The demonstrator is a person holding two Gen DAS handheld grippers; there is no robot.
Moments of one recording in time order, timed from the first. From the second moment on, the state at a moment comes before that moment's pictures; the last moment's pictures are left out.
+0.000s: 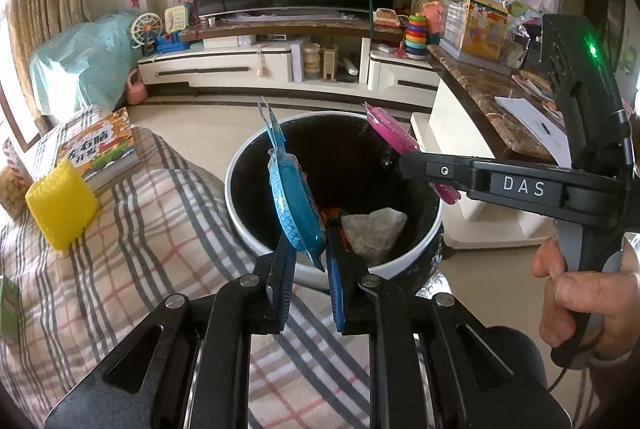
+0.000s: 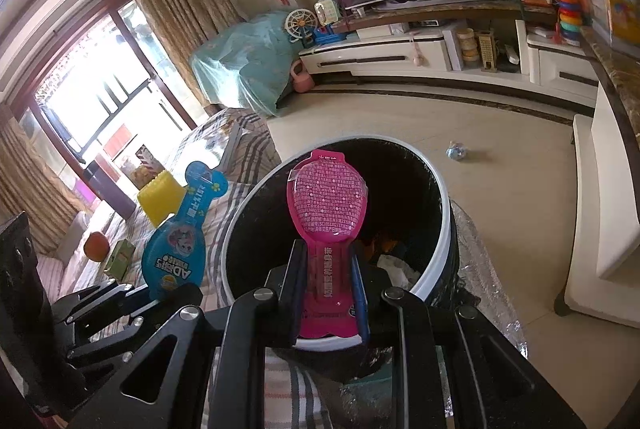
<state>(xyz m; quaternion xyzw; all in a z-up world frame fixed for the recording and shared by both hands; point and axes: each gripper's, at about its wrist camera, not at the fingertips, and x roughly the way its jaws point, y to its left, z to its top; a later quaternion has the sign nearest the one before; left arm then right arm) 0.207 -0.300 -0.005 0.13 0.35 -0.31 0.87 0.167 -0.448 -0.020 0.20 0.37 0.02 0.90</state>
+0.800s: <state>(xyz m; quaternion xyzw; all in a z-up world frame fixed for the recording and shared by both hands) 0.234 -0.321 -0.006 0.14 0.36 -0.31 0.87 0.189 -0.460 -0.029 0.21 0.39 0.01 0.90</state>
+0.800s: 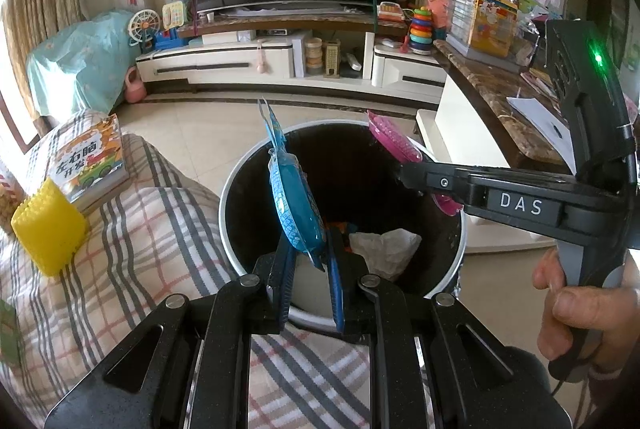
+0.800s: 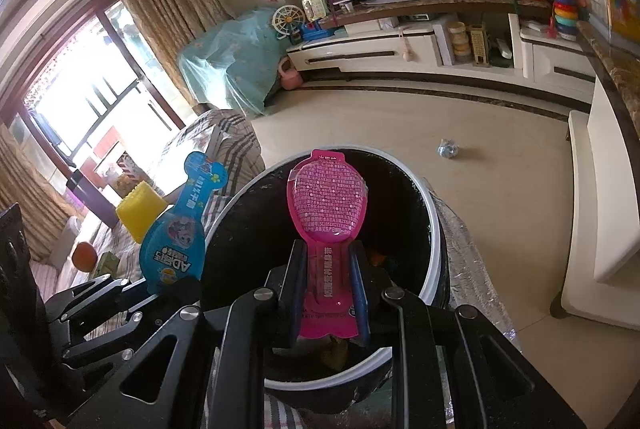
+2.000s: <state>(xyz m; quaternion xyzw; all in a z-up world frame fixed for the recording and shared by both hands) 0.230 -0.304 -0.005 0.11 0.37 -0.29 0.88 0.181 -0.460 -0.021 0.23 0.37 0.00 0.90</state>
